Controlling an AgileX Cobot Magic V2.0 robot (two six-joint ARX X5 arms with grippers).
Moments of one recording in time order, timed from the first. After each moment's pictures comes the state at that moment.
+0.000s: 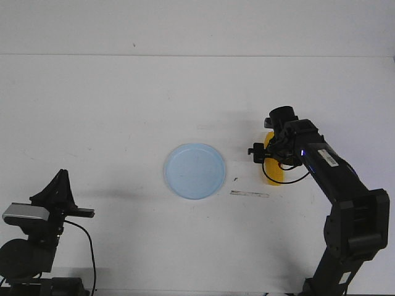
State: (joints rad) left arm 0.01 0.25 0.48 0.01 0.05 0.03; right arm 0.17 1.86 1.46 -0.93 -0.02 0.27
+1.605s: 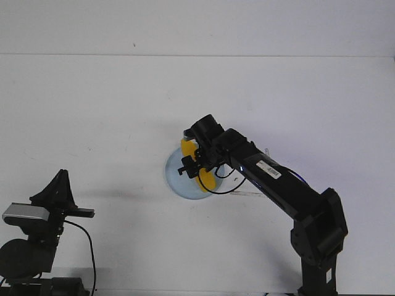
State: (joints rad) left arm 0.01 0.25 0.48 0.01 0.05 0.03; right arm 0.64 1.97 1.65 -0.87 -0.18 0.22
